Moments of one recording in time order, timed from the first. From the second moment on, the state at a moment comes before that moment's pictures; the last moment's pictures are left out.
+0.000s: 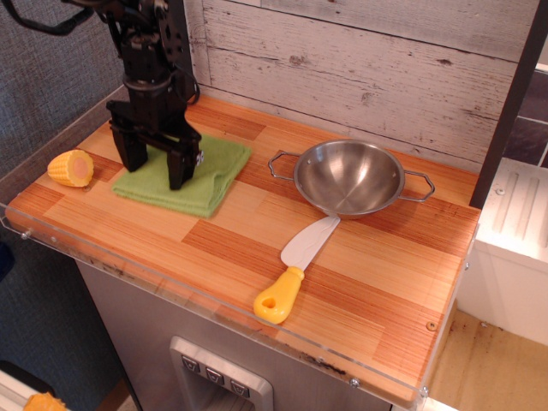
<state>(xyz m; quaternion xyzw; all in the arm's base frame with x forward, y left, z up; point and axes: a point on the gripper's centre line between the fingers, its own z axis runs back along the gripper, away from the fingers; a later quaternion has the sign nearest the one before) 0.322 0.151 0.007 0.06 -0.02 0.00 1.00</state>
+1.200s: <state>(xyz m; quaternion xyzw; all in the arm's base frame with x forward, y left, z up) 0.406 0.095 0.087 0.05 -0.13 -0.07 0.99</state>
